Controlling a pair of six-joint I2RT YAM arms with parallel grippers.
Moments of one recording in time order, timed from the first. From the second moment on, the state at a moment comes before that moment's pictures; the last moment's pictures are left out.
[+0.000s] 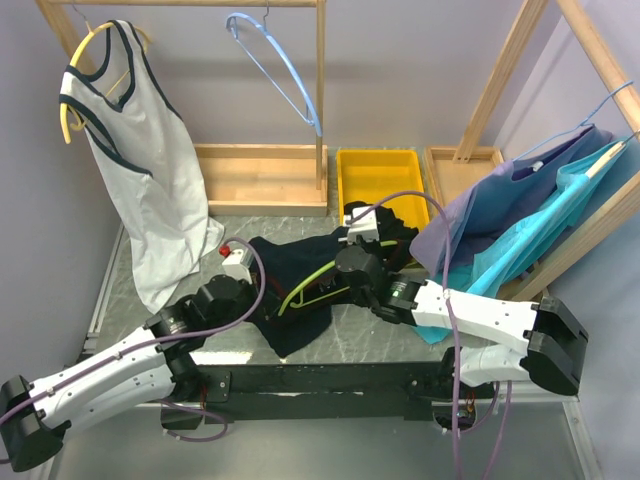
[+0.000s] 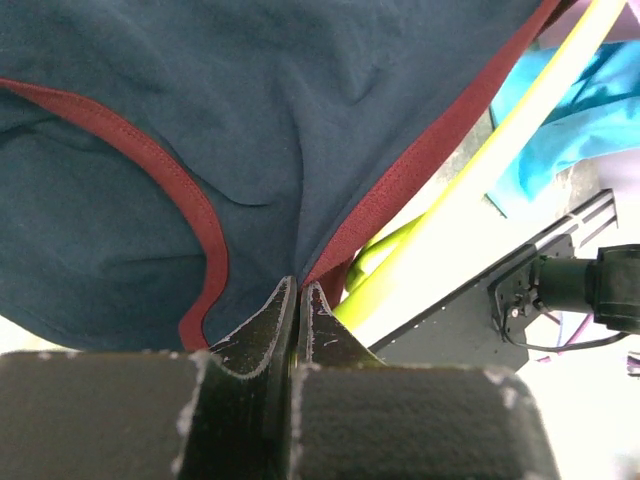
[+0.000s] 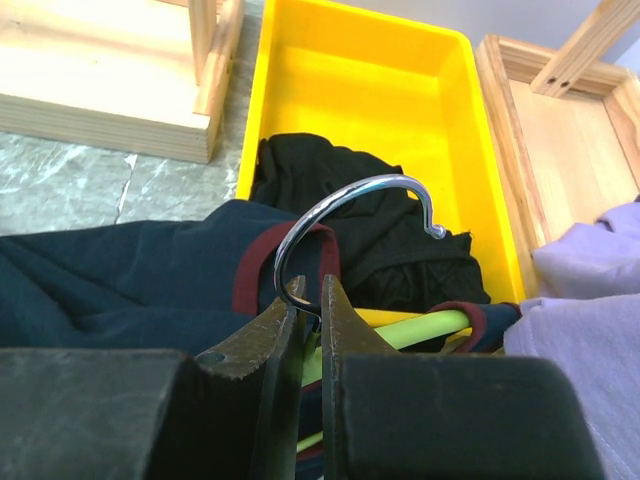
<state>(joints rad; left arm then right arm) -0.90 0.67 0.45 -0.28 -0.13 -0.81 1.05 1.23 0.78 0.03 1.06 0.15</state>
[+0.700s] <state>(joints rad) -0.90 0.59 0.44 -0.34 -0.13 -0.86 0.98 1.24 0.80 0.00 1.11 0.21</state>
